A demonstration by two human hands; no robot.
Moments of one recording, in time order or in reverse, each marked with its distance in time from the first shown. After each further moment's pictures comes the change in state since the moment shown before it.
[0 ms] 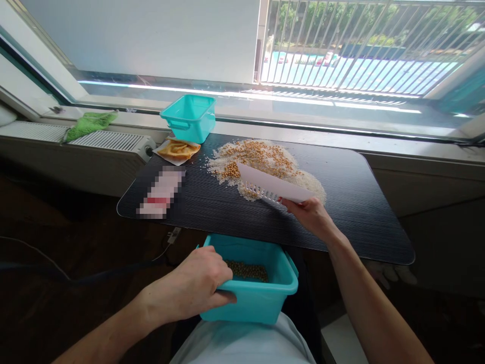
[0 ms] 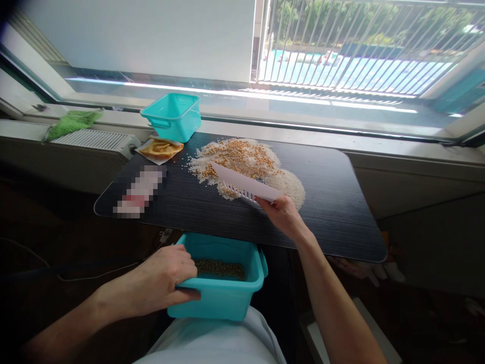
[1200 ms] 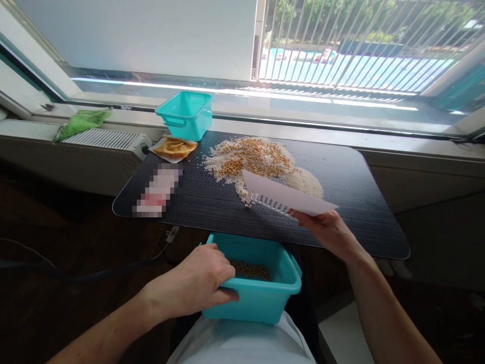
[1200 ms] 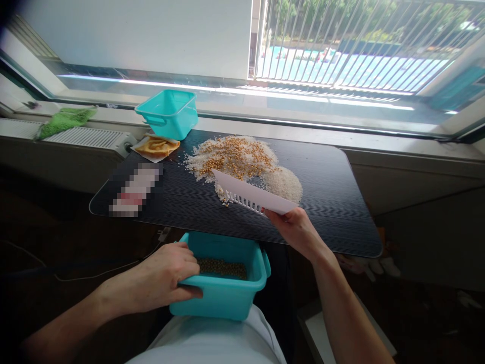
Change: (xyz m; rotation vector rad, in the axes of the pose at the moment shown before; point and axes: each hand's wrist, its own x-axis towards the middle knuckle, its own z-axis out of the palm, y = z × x) left_hand 0.009 0.006 -0.005 0.008 -0.032 0.048; right_hand -0.040 -0.002 -0.024 0.085 -0.041 -0.033
